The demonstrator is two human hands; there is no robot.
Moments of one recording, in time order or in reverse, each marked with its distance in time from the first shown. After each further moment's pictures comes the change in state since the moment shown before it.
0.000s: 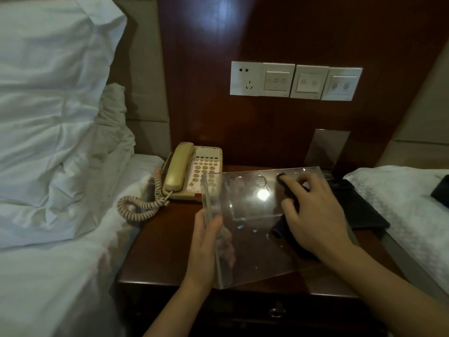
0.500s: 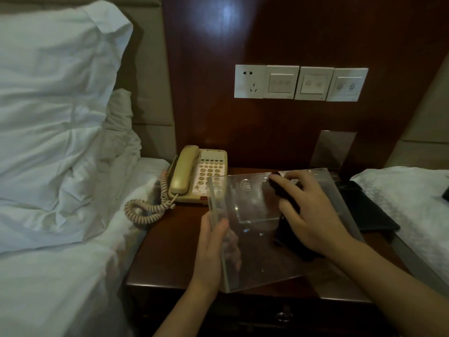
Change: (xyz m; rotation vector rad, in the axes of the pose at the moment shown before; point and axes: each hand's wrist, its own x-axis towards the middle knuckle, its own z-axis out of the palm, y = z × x) left_hand 0.000 0.002 0.002 0.024 -0.019 0.001; right_hand 0.010 -0.003 0.002 0.227 -0.036 -0.213
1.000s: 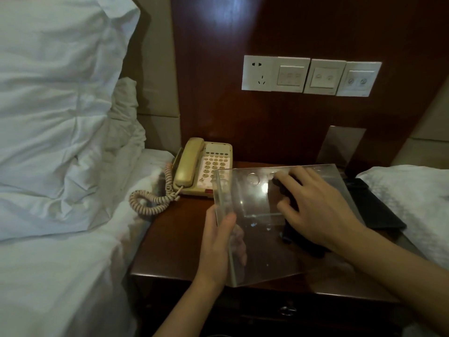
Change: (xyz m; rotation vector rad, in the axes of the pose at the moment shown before) left_hand -0.002 -0.002 0.000 0.014 0.009 0.004; right_hand 0.007 -0.015 -0.008 -0.317 -0.117 -0.113
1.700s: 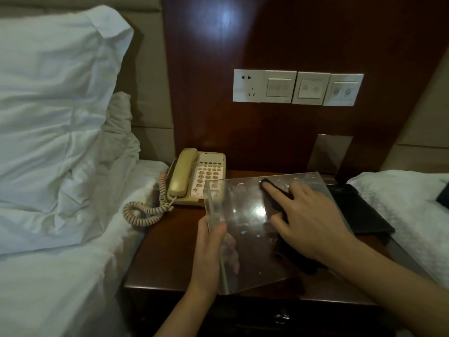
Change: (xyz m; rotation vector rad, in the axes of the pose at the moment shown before) left_hand 0.001 -0.001 -0.001 0.005 0.024 0.005; right_hand -0.006 -0.007 -0.012 -0.183 -0.172 0.097
